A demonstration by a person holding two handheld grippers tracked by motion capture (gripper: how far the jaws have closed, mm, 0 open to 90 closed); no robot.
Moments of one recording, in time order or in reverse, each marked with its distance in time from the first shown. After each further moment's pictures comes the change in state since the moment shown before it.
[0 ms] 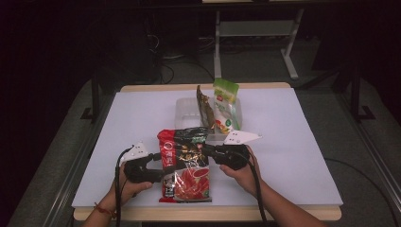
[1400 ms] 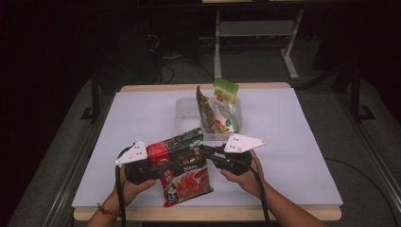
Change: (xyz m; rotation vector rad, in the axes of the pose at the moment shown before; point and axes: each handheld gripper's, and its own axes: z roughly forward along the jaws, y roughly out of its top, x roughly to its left) left arm -0.027 0.027 -0.014 -0.114 -0.114 0.133; right arm 0.026 0.017 -0.018 -0.055 0.009 -0.174
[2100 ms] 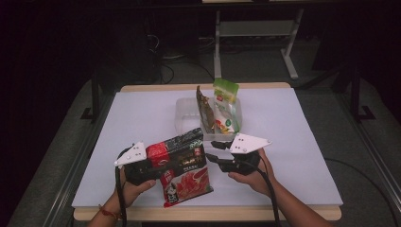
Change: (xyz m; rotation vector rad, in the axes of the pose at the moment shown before) left arm -0.002 -0.001 -0.001 -0.022 -0.003 -0.017; right arm -0.005 0.002 -0.017 0.095 -0.061 -0.086
